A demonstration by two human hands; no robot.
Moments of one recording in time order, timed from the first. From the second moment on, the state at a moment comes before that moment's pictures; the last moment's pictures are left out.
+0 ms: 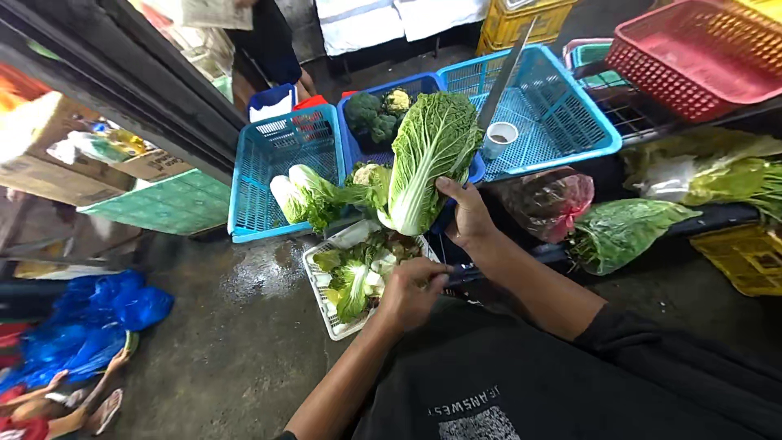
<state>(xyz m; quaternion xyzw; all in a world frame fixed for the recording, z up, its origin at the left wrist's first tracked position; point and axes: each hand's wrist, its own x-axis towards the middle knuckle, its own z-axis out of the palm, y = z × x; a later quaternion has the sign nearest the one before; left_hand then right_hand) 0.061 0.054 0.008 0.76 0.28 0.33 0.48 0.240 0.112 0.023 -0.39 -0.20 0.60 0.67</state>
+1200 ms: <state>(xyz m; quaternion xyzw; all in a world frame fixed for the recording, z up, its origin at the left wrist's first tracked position) 0.215 0.154 -0.041 0.76 0.49 0.10 0.41 0.551 -0.054 0.042 -0.46 -0.25 0.37 0.77</state>
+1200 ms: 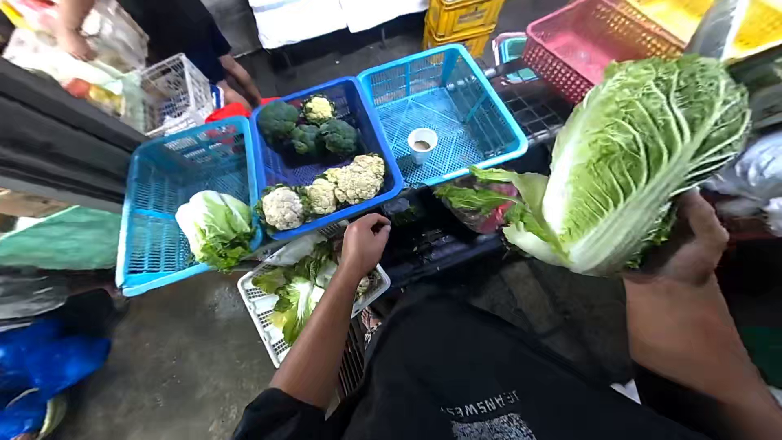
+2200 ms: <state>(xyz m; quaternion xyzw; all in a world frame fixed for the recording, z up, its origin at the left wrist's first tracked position) 0.120 0.030 -0.003 0.16 0.49 0.60 0.60 0.285 0.107 0.021 -0.40 -0.48 0.67 0.39</state>
